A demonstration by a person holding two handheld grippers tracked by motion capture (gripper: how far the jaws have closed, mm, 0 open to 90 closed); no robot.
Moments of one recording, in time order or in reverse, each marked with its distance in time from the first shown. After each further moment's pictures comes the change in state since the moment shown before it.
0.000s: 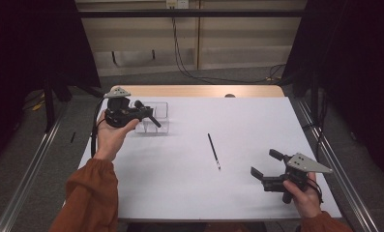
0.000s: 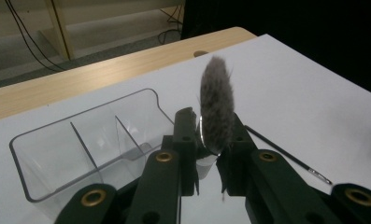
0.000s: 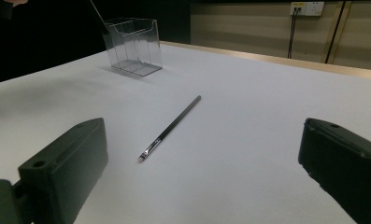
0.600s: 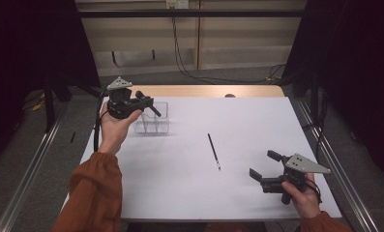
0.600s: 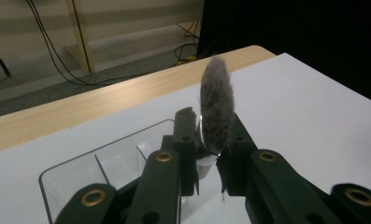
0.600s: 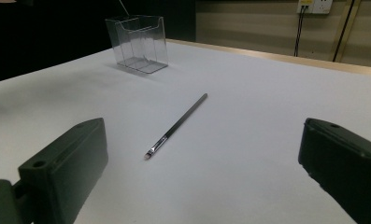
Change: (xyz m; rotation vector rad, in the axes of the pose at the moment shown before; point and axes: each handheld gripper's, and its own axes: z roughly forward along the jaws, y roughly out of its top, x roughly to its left) left arm 0.001 0.021 0.010 -0.043 0.079 0.026; right arm 0.003 -0.002 0.002 0.007 0.020 -0.007
